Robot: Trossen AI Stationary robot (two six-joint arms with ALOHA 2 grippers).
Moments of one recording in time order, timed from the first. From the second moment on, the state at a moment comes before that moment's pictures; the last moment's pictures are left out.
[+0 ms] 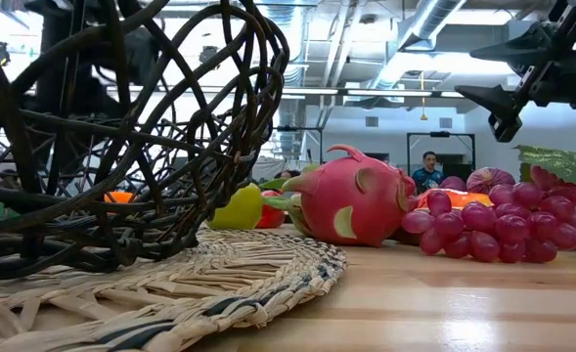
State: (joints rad) left arm 0.16 1.23 0.73 -1.25 -0.26 -1.05; right arm -0.26 0.01 0.01 0.16 -0.18 0.66
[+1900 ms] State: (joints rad) left arm 0.01 1.42 1.42 -1.18 -0.03 -0.53; right arm -0.26 0.01 0.01 0.14 -0.15 0.67
